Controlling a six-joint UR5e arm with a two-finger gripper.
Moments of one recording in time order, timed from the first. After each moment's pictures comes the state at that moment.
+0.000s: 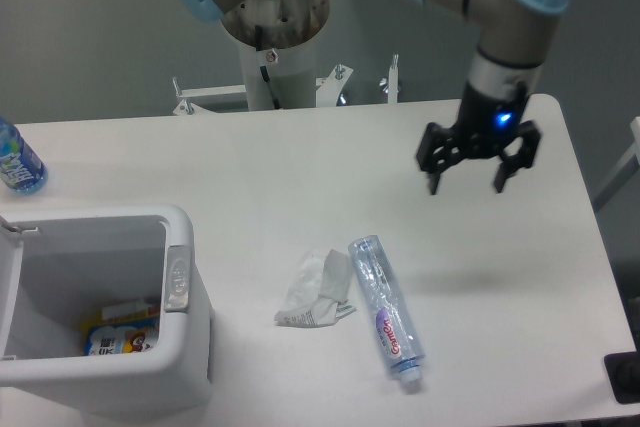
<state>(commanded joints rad) 2.71 -1.78 -1.75 -1.09 1.26 0.64</state>
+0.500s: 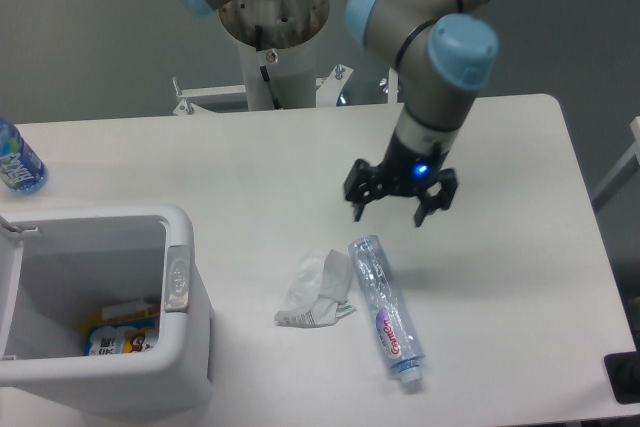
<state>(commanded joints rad) 2.56 -1.86 -1.77 -1.01 1.27 0.63</state>
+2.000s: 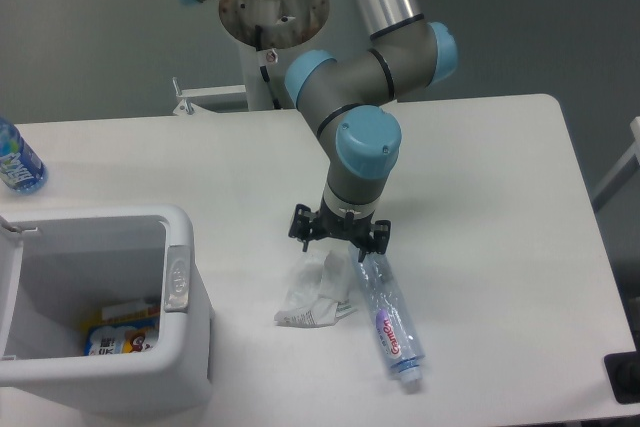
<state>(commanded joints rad) 2.45 -1.96 -1.79 -0.92 1.46 0.58</state>
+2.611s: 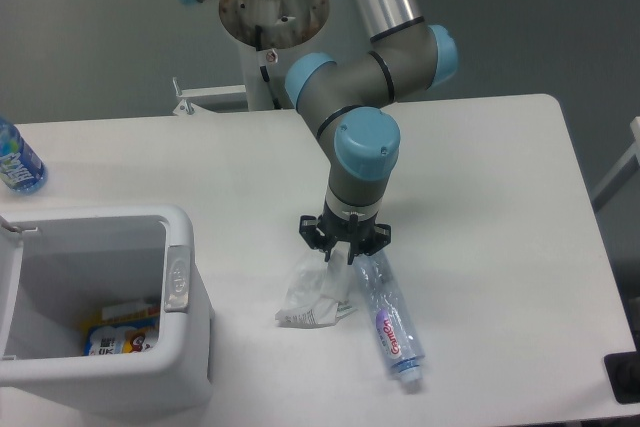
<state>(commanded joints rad) 2.45 -1.96 -1.79 -0.92 1.46 0.54</state>
